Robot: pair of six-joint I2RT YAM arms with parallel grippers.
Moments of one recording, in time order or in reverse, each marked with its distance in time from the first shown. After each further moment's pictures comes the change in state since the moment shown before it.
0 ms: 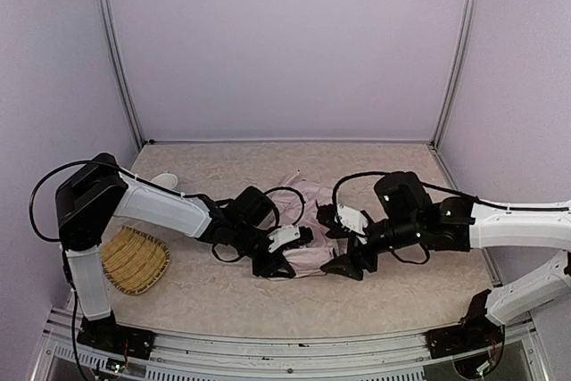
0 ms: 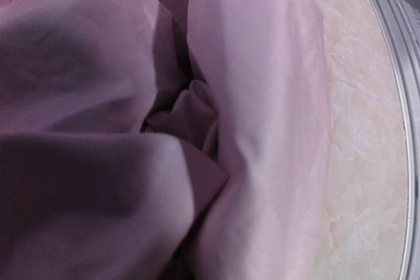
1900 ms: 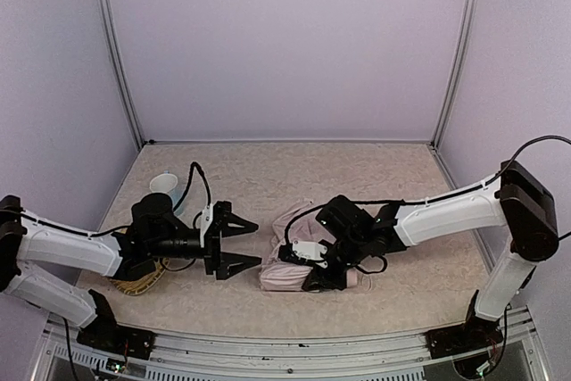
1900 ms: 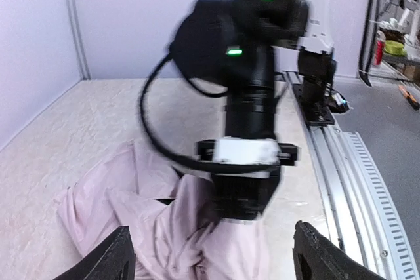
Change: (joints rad) left arm 0.131 -0.601 -0.637 0.845 0.179 -0.249; right arm 0.101 0.454 0.149 -0.038 0.031 -0.108
